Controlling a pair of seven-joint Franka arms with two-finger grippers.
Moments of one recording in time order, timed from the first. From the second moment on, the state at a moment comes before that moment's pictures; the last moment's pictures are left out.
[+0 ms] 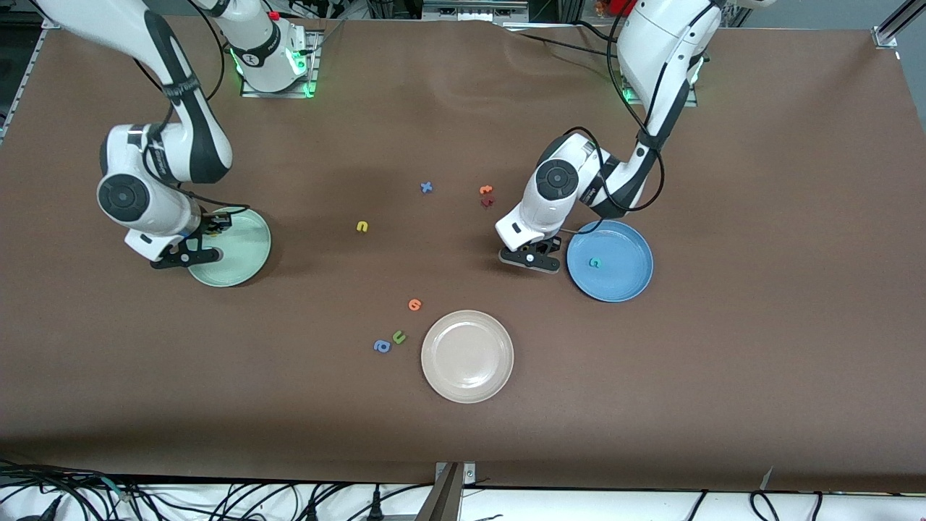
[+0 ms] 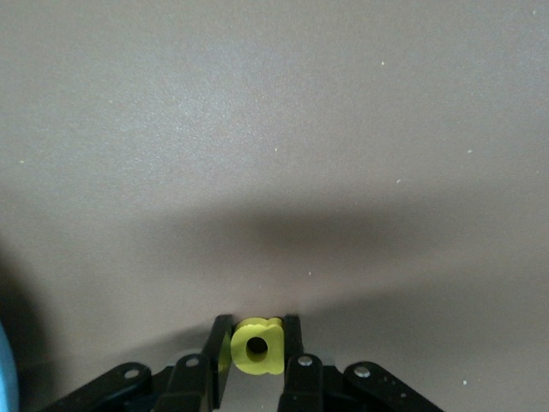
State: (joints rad) left arm -0.52 0.61 -0.12 -1.92 0.02 2.54 -0.43; right arm 0.16 0.33 -0.17 -2.19 -0.15 2.27 -0.07
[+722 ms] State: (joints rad) left arm -0.41 0.44 -0.09 -1.90 0.03 2.20 -0.31; right arm 0.17 0.27 -0.09 -2.10 -0.09 2.12 0.05
